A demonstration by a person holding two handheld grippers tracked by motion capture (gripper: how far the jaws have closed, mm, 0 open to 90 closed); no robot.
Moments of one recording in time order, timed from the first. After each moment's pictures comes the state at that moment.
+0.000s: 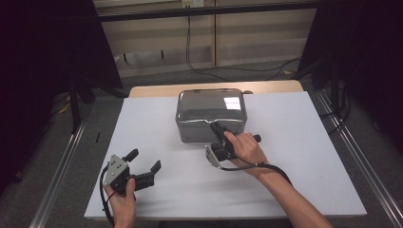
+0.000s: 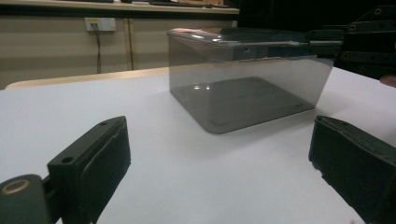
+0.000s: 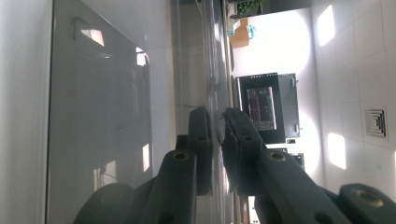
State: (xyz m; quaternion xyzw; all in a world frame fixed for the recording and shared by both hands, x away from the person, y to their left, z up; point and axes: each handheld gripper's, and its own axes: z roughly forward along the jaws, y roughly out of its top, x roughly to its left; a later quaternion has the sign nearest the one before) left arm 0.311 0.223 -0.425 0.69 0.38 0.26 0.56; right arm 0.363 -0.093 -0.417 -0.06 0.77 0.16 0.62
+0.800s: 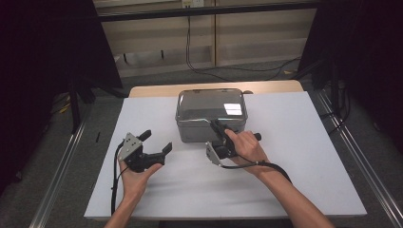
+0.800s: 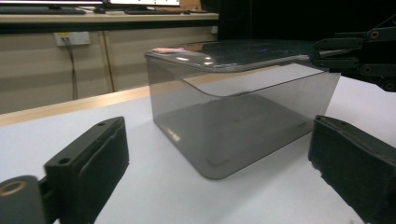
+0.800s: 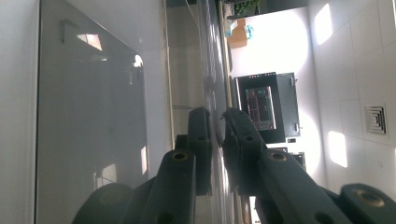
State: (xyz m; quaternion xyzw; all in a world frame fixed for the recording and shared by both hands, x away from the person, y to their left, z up) left arm 0.374 0.196 -0.421 0.71 0.33 0.24 0.57; right arm 0.367 -0.094 -0.412 -0.05 0.77 0.17 0.62
